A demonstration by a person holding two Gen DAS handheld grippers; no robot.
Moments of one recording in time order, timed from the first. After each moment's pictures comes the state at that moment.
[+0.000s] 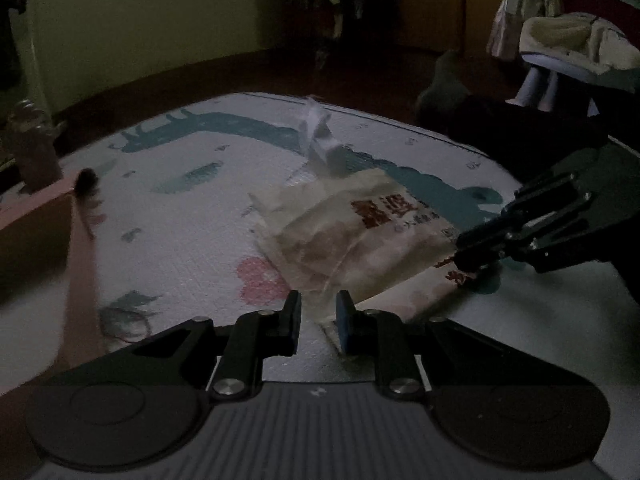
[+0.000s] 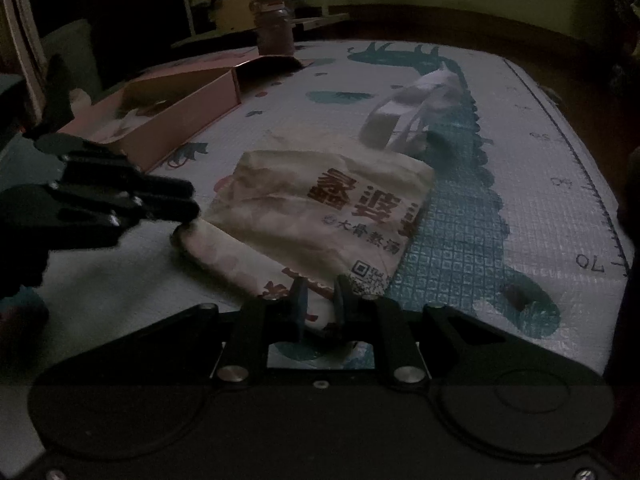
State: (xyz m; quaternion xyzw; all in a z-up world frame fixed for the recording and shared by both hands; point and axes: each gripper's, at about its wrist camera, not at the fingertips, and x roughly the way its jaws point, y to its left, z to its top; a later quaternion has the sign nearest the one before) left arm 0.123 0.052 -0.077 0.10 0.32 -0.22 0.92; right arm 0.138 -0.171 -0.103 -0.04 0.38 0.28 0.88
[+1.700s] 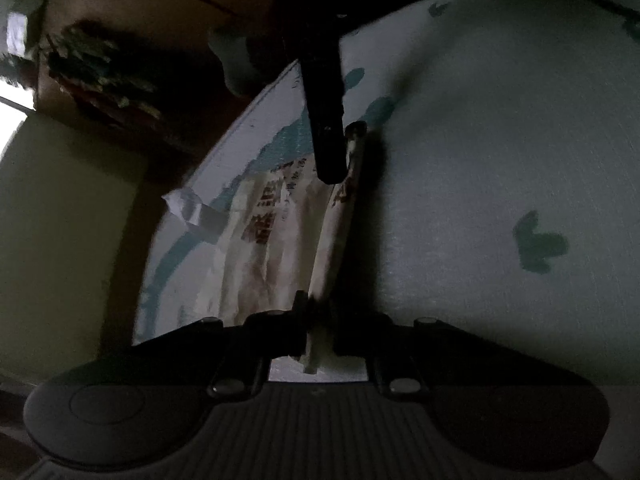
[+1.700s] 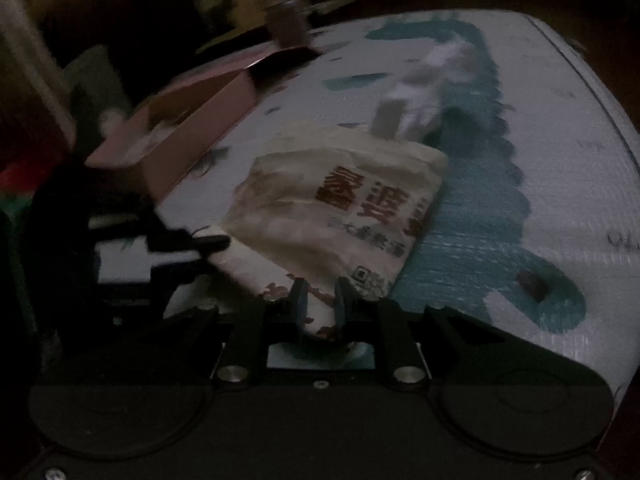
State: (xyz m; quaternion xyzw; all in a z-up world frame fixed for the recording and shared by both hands) left arm 0.071 -0.031 -0.118 0.57 0.18 -0.32 0.74; right arm 0.158 -0.189 -0.096 -0.03 0.40 0.37 0.84
